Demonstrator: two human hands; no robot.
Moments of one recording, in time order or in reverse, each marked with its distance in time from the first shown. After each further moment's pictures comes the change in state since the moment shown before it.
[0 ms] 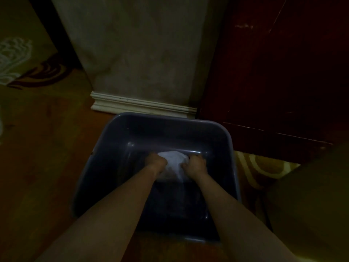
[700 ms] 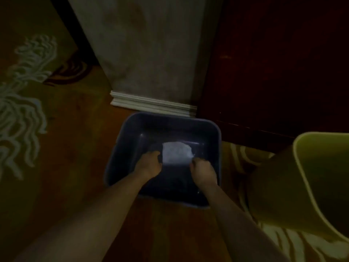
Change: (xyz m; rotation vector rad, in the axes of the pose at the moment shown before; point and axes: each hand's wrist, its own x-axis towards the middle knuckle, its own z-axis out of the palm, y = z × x) left_hand -0.131 -0.009 -0.066 0.570 -0.021 0.284; right_hand -0.122 0.003 -0.064 -0.084 0.002 -0.111
